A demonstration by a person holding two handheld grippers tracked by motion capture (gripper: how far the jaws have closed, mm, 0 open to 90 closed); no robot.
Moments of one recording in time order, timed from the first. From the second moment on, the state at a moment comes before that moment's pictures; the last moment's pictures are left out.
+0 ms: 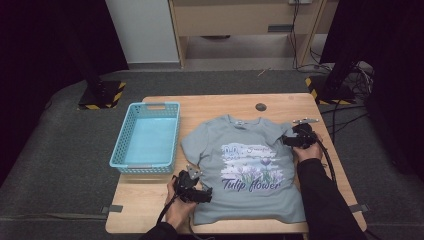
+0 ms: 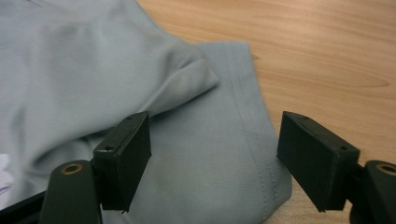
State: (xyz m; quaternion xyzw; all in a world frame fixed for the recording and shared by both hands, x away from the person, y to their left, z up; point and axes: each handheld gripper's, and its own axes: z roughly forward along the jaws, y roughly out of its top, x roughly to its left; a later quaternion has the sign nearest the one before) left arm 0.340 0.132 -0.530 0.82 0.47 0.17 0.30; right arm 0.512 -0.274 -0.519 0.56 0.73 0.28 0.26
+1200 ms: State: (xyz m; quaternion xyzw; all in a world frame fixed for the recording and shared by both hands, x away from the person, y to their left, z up) left arm 0.337 0.132 -0.533 0.81 0.47 0.18 0.31; right arm 0.504 -0.307 -0.518 0.67 0.64 0.23 0.30
